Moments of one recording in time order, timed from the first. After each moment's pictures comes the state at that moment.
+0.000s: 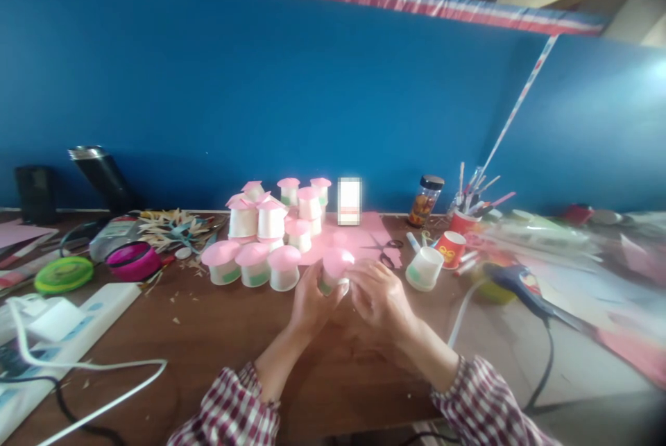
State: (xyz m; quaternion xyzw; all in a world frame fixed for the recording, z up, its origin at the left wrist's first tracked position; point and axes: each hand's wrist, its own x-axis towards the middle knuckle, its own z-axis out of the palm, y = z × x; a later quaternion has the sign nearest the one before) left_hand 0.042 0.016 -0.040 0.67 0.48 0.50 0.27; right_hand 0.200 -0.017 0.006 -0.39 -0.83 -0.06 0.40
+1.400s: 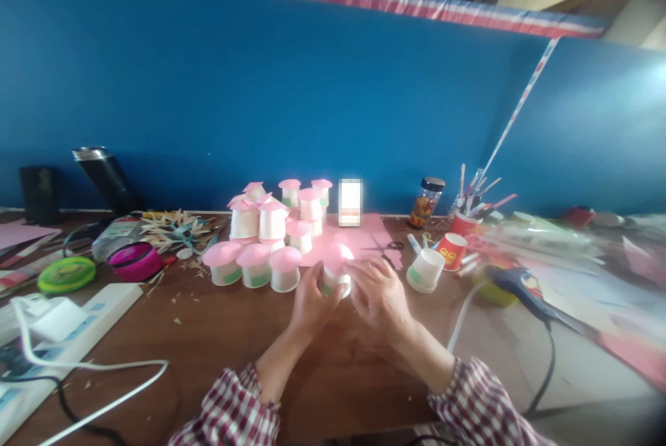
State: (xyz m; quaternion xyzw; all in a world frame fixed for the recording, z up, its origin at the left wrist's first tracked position) left_hand 0.041 0.017 -0.041 0.64 0.49 0.51 0.31; right_hand 0.196 -0.015 0.004 -0.43 -0.82 -0.12 0.37
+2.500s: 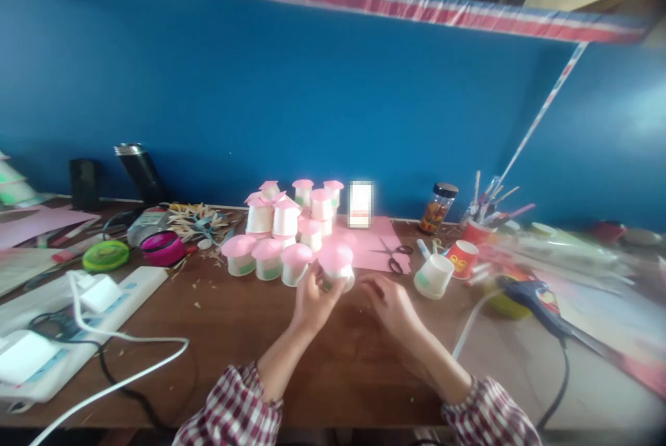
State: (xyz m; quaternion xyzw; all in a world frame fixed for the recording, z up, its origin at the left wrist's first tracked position) left_hand 0.035 0.007 -0.029 0.55 0.44 0.59 0.40; right_hand 0.208 -0.017 -0.017 -0.52 -0.74 0.16 0.40
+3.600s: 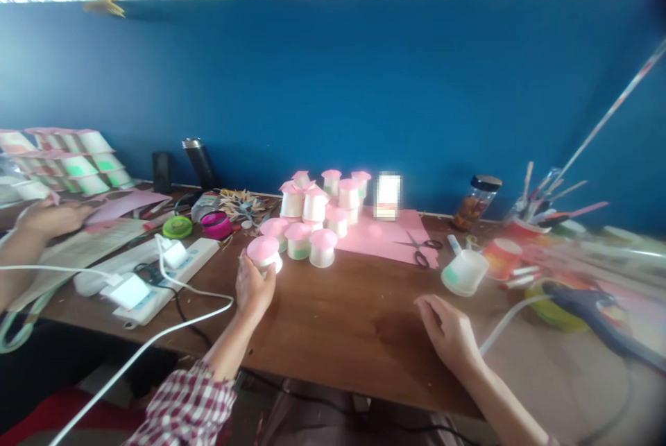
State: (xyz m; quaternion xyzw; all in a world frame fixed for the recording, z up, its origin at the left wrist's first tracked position) left_hand -0.113 -0.009 -0.053 0.47 0.77 0.42 0.02; right_hand 0.258 -0.063 -0.048 -0.54 -0.75 0.07 0.38
